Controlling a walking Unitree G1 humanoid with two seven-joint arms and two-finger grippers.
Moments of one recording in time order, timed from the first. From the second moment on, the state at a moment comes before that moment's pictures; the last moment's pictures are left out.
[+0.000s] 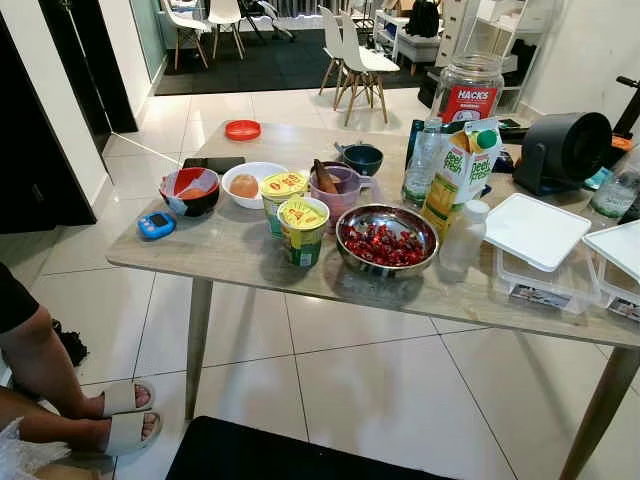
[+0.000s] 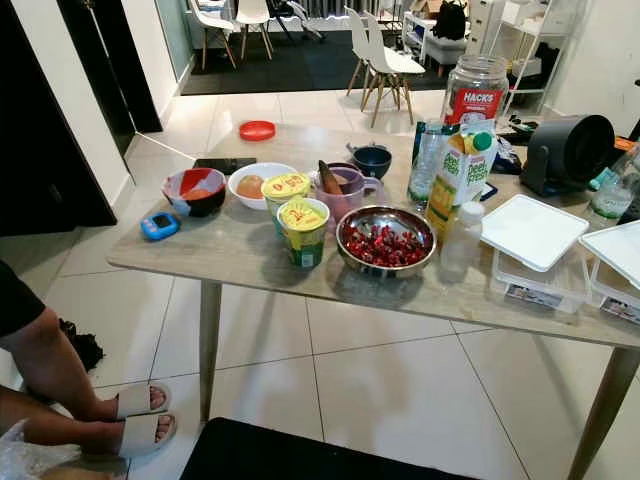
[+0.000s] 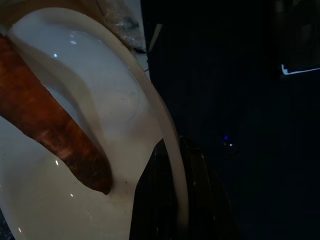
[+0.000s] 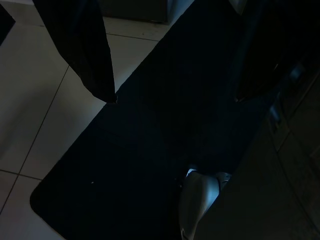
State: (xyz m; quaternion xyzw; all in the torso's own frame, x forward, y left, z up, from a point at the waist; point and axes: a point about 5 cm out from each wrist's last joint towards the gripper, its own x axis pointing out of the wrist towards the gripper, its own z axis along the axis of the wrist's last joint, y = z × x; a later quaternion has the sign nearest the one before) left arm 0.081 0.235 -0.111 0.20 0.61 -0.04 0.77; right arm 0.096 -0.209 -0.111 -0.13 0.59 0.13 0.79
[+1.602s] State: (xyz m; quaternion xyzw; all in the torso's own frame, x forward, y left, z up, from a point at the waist) left arm 0.070 0.228 -0.114 0.19 0.63 -0.07 0.75; right arm 0.112 -0.201 -0.109 -0.13 0.57 0.13 0.80
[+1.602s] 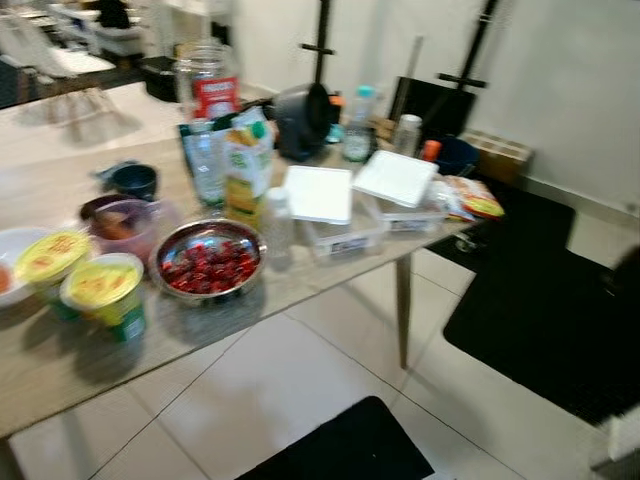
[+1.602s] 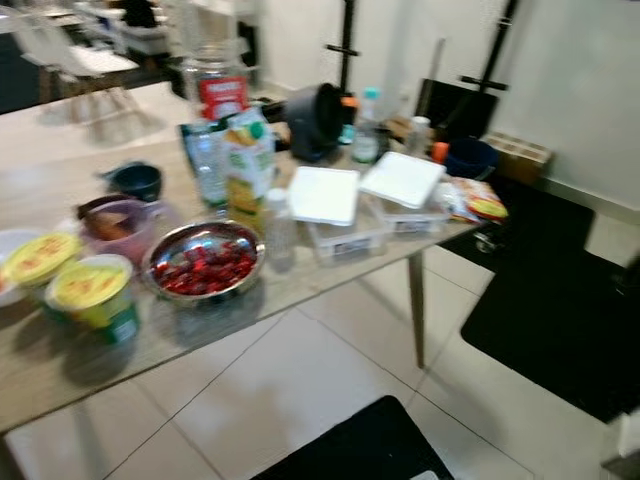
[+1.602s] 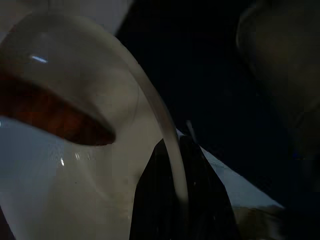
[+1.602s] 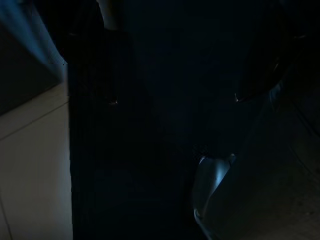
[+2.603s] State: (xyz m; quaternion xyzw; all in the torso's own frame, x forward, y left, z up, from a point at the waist) left arm 0.075 0.232 -0.112 0.19 0.62 -0.07 0.76; right arm 0.106 -0.201 -0.110 -0.13 0.58 0.13 0.79
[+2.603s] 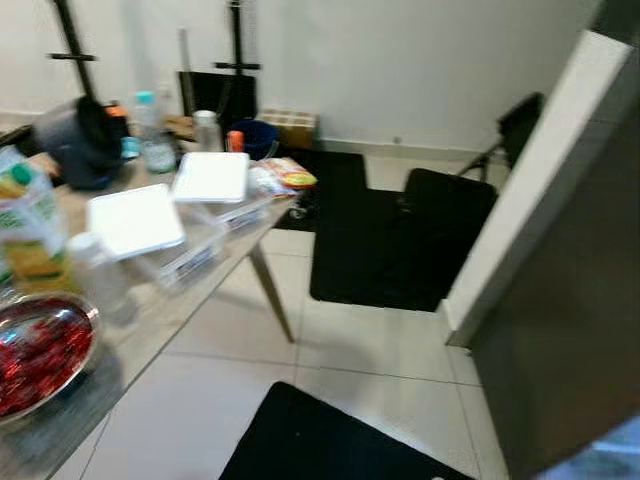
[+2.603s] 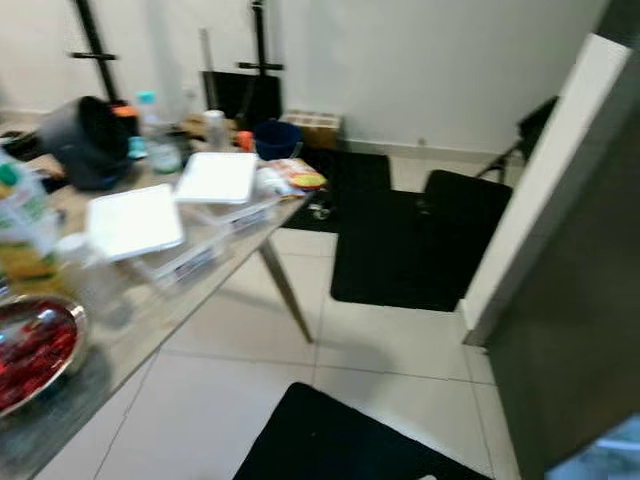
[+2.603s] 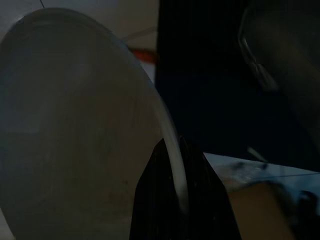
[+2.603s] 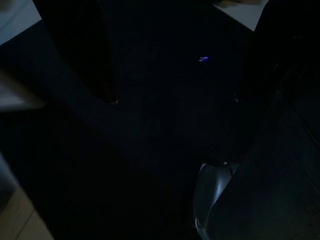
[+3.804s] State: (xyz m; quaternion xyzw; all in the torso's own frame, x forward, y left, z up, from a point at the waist) left arm 0.075 0.231 -0.113 0.20 0.62 -0.08 0.76; right arm 0.111 -0.201 -0.109 -0.14 0.57 0.13 0.80
